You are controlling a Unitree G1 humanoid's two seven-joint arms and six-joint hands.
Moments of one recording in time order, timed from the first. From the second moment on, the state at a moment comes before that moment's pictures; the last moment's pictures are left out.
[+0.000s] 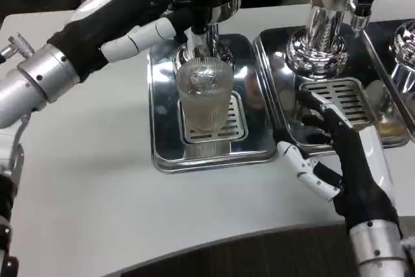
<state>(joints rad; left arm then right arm) -0.75 0.50 -0.04 0.85 -0.03 -0.70 -0.66 0.13 -0.09 0.15 -0.04 -0.40 -0.14 -0.21</state>
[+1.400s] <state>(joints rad) -0.73 0.50 -0.01 0.80 -0.06 -0.65 -0.72 -0.23 -0.17 0.17 0.28 -0.37 -0.10 -0.06</state>
